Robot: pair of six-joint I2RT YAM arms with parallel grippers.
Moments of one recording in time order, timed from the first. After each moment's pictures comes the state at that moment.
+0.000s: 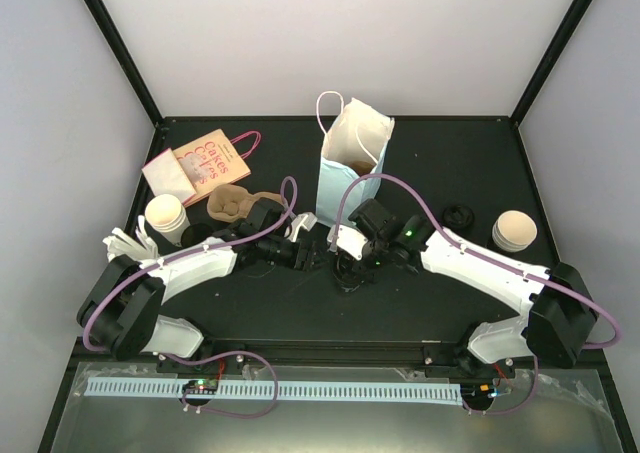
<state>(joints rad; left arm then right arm) -0.59 1.38 0.65 -0.10 0.74 -0.52 0.88 1.37 1.01 -0.74 -0.14 -0.32</state>
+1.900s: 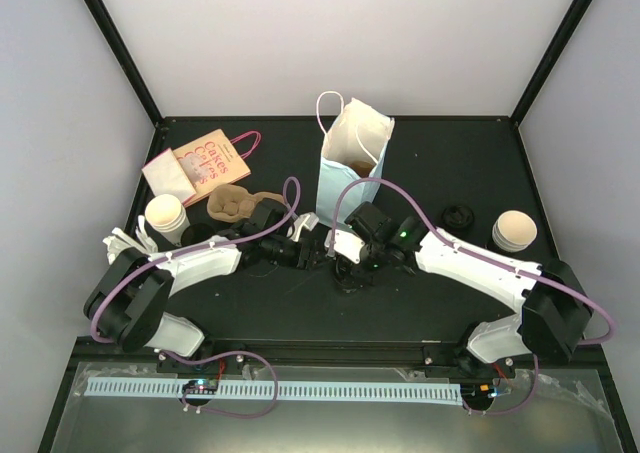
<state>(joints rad) -0.60 1.43 0.65 -0.04 0.74 -0.55 0.89 1.40 1.00 -0.74 -0.13 -0.36</state>
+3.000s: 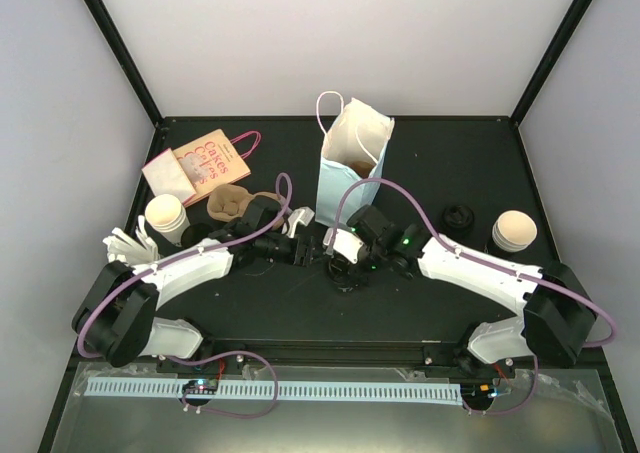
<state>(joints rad) -0.58 1.34 0.65 -0.07 0.70 -0.55 0.90 1.37 0.92 -0.58 -0.16 -0.31</state>
